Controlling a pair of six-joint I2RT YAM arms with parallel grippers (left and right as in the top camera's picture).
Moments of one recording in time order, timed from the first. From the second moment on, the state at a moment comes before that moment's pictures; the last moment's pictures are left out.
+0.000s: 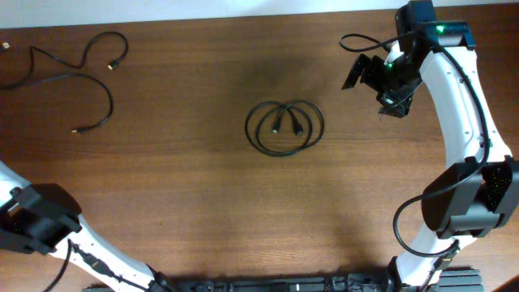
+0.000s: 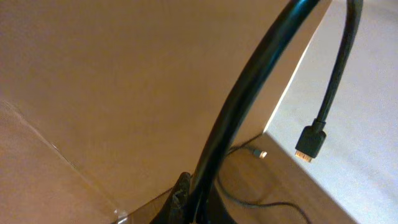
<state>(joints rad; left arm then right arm) 0.70 2.19 2.57 -0.81 -0.24 -0.16 -0.01 1.92 1.84 -1.34 -0.31 0.52</state>
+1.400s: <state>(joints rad) 0.63 2.20 2.06 -1.01 -0.38 -0.32 -0.01 1.92 1.84 -1.34 -0.31 0.52</state>
